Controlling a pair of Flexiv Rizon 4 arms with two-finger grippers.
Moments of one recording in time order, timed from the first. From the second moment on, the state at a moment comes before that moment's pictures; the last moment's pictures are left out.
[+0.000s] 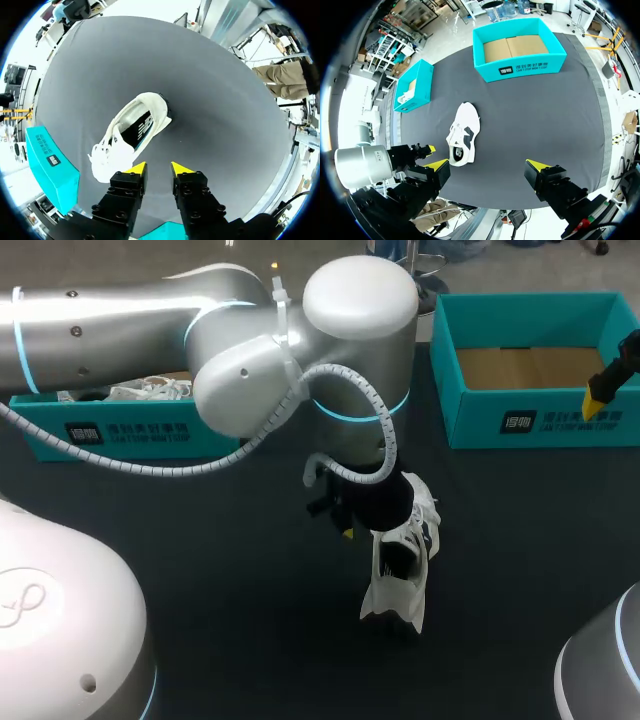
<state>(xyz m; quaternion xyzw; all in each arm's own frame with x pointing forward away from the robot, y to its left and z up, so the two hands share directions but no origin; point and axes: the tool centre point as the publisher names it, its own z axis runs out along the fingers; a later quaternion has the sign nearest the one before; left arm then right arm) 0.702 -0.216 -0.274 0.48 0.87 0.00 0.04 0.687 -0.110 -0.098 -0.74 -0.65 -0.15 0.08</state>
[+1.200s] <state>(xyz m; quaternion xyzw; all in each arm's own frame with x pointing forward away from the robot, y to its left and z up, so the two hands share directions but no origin) 0.630 -0.223 -0.291 0.06 1.00 -0.04 -0.05 0.687 -0.110 -0.098 -0.74 -0.65 -0.15 0.08</state>
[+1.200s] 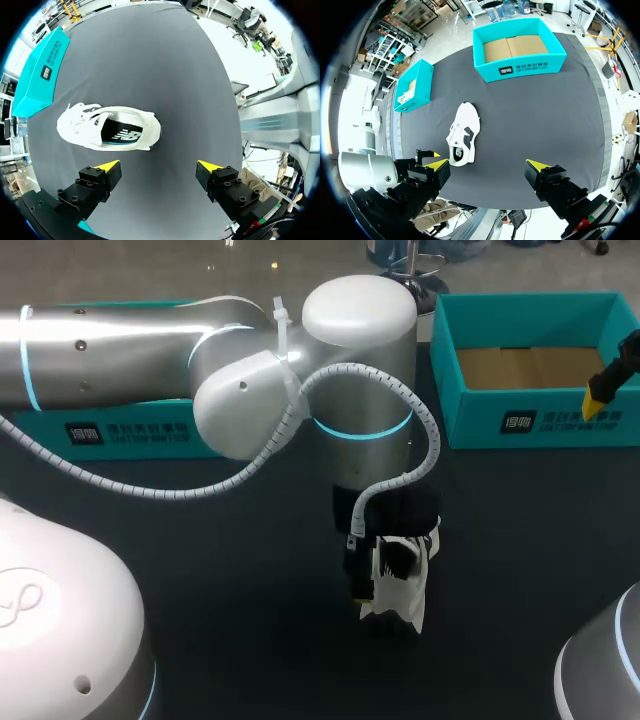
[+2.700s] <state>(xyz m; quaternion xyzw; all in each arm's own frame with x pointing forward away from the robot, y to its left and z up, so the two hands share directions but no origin) 0.625 -0.259 -0.349 0.12 0.99 0.04 -0.05 0.687 -0.110 -0.098 -0.74 -0.65 -0.15 0.08</state>
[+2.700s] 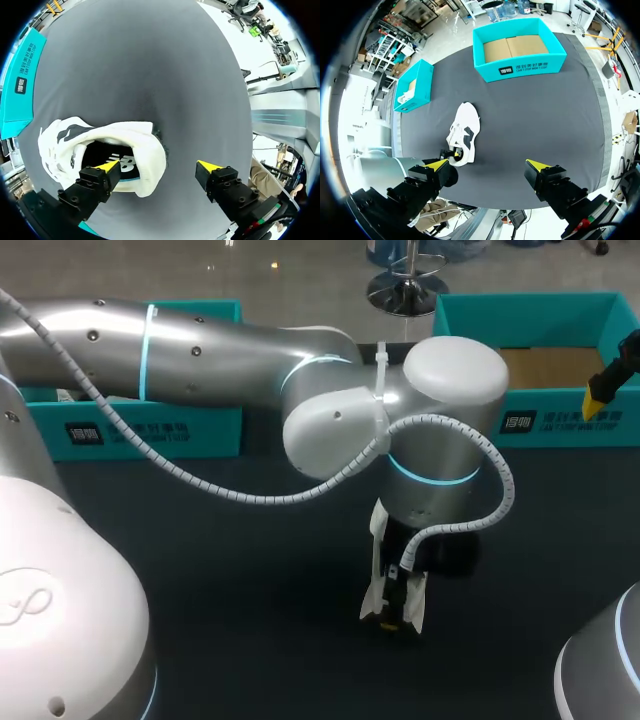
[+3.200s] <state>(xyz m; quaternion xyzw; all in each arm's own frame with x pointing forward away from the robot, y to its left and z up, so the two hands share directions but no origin) 0.617 -0.259 -0.357 0.13 0.99 0.03 -0.05 0.687 -0.110 -0.098 -0.74 -0.65 -0.15 0.08</state>
